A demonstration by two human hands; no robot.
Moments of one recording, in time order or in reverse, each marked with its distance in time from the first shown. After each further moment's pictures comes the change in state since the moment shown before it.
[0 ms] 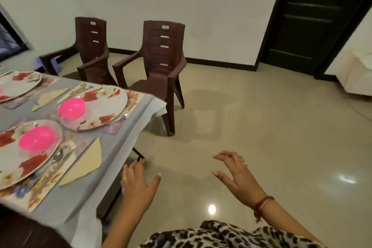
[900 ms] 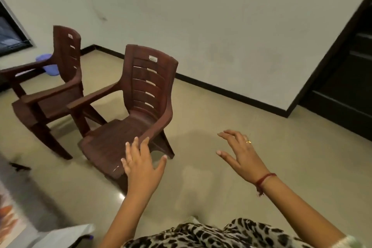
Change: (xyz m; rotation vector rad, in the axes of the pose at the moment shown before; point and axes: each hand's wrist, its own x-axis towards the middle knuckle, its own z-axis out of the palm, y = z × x) left_hand 0.598 0.364 0.182 0.044 0.235 -0.130; right_hand 0.683 0.354 -0.175 -0.147 -0.120 -0.232
